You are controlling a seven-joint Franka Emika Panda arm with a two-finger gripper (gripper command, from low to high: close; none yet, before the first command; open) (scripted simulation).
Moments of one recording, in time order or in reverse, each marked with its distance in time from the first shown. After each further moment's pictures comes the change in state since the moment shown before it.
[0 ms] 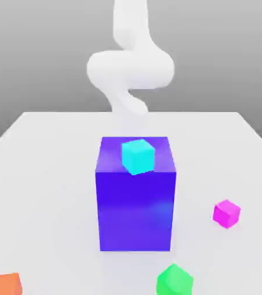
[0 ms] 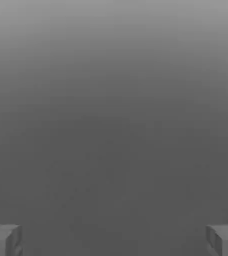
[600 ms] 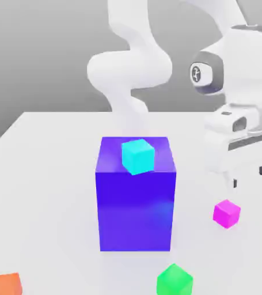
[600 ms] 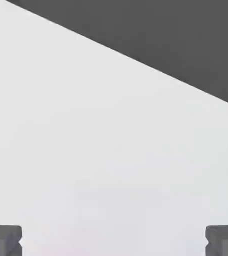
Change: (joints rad) arm 0.327 0.667 0.295 -0.402 0.018 0.439 0.073
